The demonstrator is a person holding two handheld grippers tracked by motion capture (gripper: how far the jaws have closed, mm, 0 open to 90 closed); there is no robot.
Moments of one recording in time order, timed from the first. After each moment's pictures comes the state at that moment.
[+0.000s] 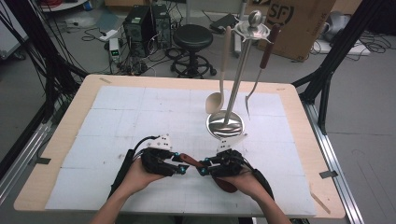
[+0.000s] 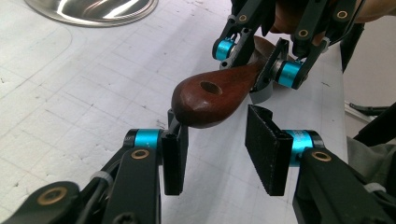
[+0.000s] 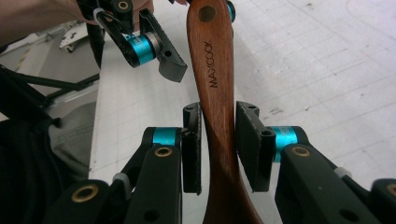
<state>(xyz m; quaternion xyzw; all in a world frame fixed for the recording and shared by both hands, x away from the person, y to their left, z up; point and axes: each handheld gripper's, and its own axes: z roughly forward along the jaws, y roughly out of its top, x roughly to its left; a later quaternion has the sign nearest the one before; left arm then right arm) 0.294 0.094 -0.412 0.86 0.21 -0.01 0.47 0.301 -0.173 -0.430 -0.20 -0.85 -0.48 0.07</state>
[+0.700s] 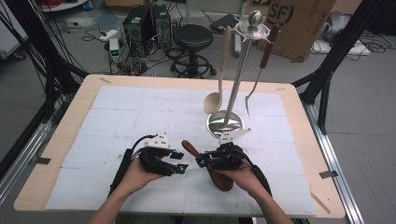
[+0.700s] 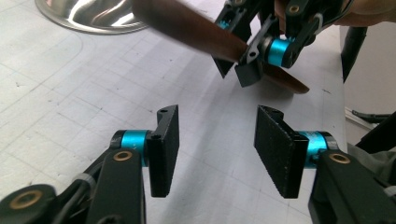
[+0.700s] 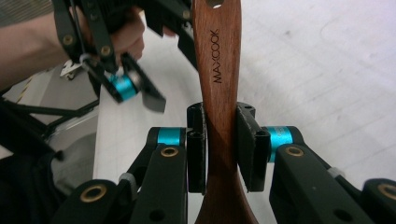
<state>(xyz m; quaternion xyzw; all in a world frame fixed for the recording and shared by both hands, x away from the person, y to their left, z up) 0.294 0.099 -0.408 0.85 0.22 0.00 0.48 0.310 -0.172 -0.418 -0.23 -0.83 -0.51 0.06</state>
